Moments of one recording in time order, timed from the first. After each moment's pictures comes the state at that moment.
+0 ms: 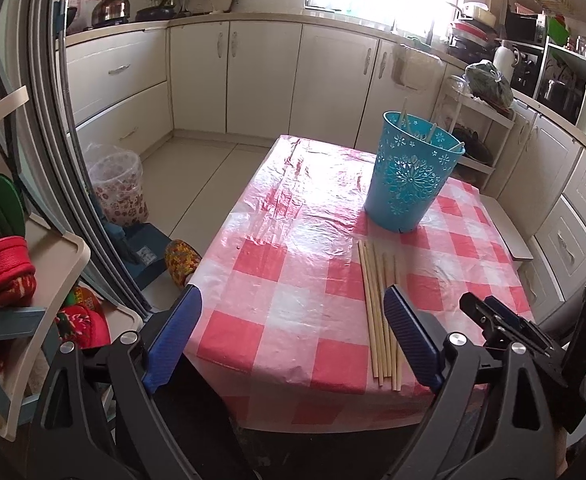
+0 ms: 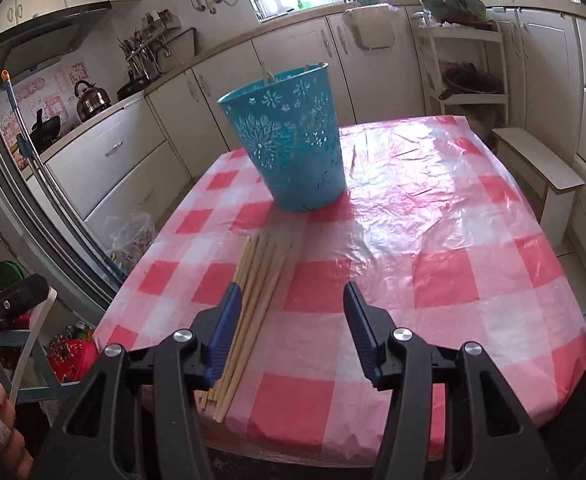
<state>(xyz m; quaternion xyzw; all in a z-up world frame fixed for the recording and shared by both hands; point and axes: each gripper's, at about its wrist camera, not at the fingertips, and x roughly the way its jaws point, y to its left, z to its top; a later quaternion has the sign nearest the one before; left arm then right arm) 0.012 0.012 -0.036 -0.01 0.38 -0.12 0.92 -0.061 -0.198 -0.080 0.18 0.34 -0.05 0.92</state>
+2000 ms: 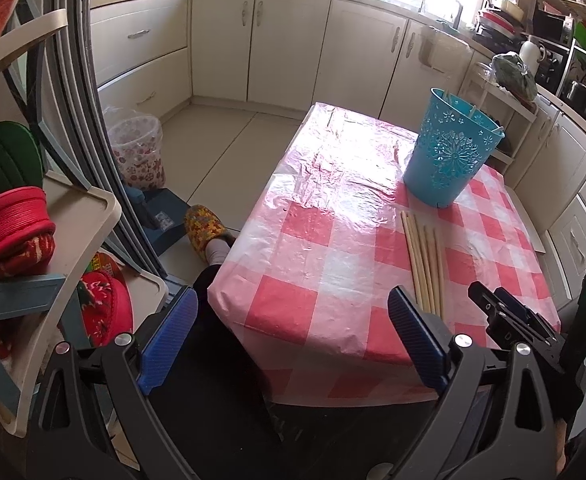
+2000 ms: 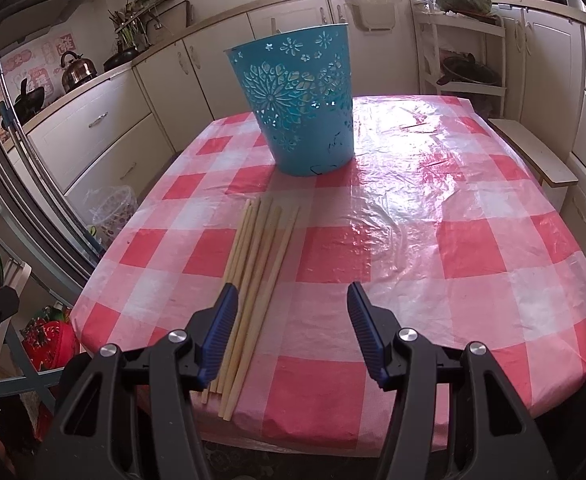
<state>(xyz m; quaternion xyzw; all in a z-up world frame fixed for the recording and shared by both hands) 0.023 0.060 -0.064 -0.02 0.43 -0.10 0.90 -0.052 -0.170 -0.105 0.16 0.38 -0.08 0.91</state>
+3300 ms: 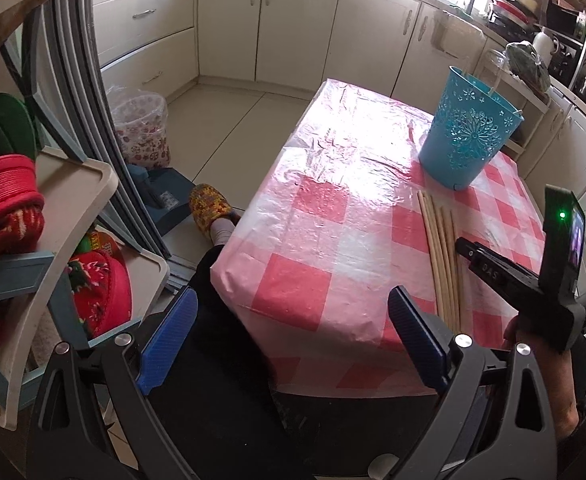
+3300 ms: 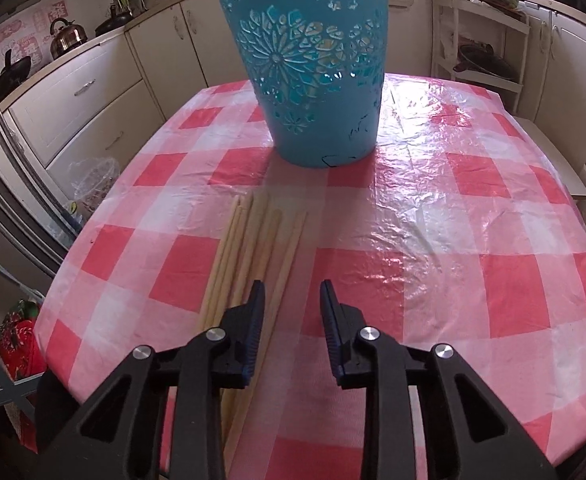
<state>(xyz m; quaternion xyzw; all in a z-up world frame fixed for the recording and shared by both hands) 0.033 0.056 -0.088 -0.02 0.46 -0.09 0.88 0.023 -0.168 -0.137 0.12 0.44 -0.08 0.89</state>
